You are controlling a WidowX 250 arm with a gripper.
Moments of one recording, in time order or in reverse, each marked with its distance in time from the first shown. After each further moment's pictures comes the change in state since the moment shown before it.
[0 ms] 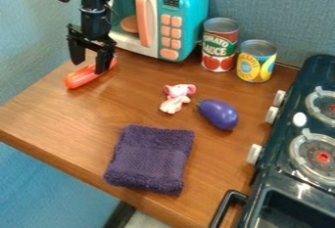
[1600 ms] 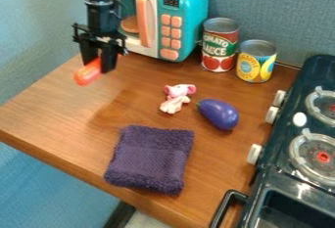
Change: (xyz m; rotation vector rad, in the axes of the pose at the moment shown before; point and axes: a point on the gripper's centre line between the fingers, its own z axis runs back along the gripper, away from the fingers) arm -0.029 -0.047 0.028 -0.116 0.028 -0.007
